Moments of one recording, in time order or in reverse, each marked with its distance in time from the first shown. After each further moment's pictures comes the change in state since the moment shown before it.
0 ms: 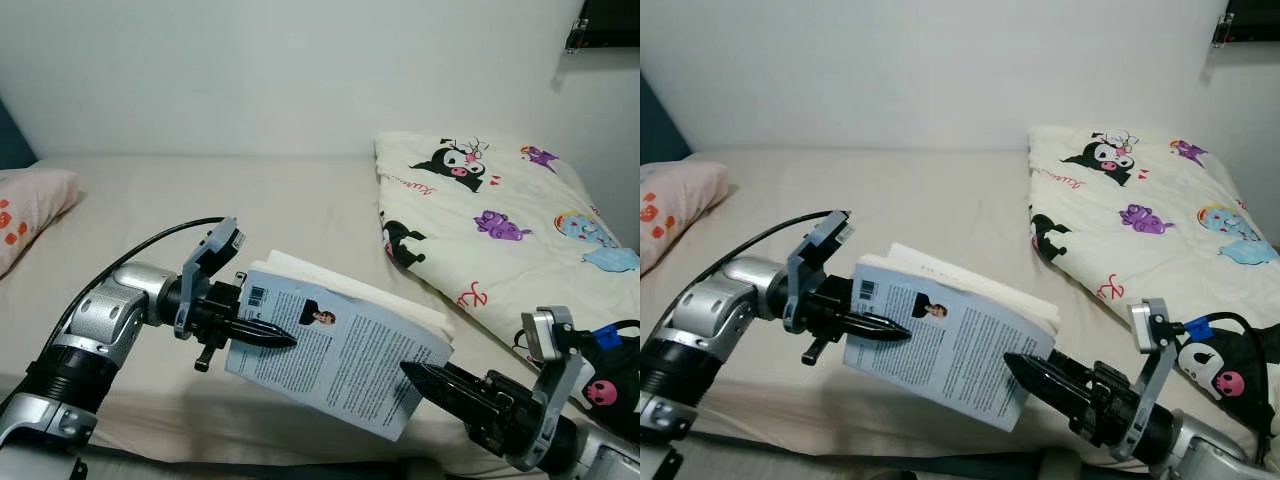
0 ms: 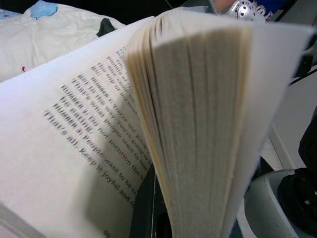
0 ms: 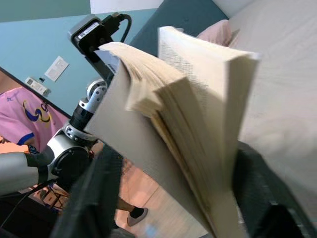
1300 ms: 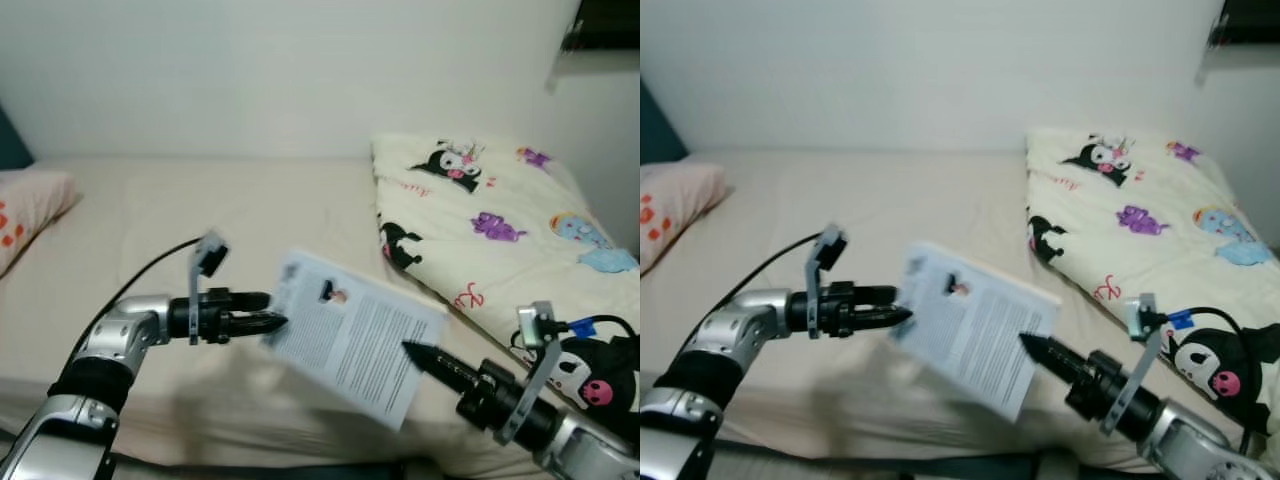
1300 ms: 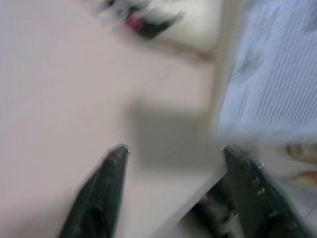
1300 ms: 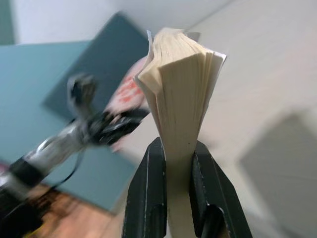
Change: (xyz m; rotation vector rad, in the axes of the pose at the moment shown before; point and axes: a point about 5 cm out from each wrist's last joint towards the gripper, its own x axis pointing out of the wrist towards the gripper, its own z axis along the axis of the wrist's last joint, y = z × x) left arm -0.041 0.035 -0.098 -0.365 -0.041 0.881; right arm -0.004 -0.043 0.014 -0.077 -0.148 -0.317
